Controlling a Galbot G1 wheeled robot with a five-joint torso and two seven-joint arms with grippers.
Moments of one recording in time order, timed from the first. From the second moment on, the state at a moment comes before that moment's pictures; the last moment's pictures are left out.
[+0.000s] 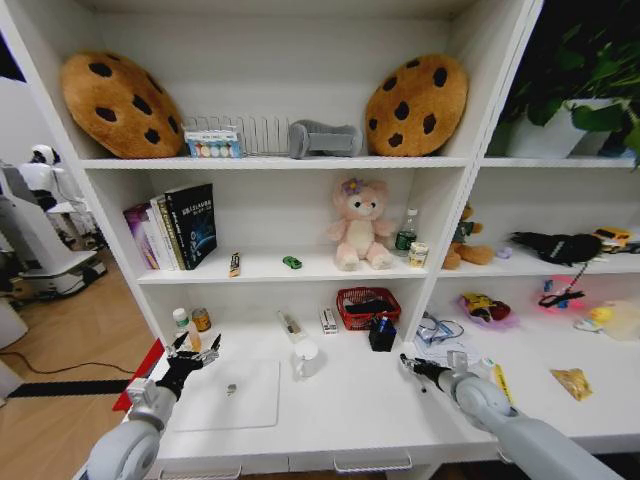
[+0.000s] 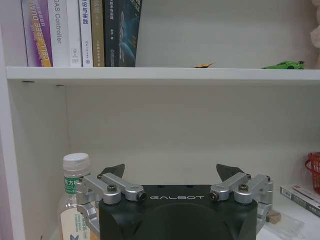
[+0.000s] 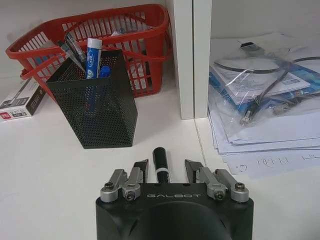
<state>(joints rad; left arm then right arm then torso) 1.57 -0.90 -0.60 -2.02 -0.63 0.01 -0.12 -1.15 0.66 0.19 1.60 1.13 -0.36 0.20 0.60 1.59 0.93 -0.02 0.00</state>
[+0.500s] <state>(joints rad) 1.57 -0.90 -0.60 -2.02 -0.63 0.01 -0.12 -1.14 0.66 0.18 1.58 1.15 -0.37 0.20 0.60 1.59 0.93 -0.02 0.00</state>
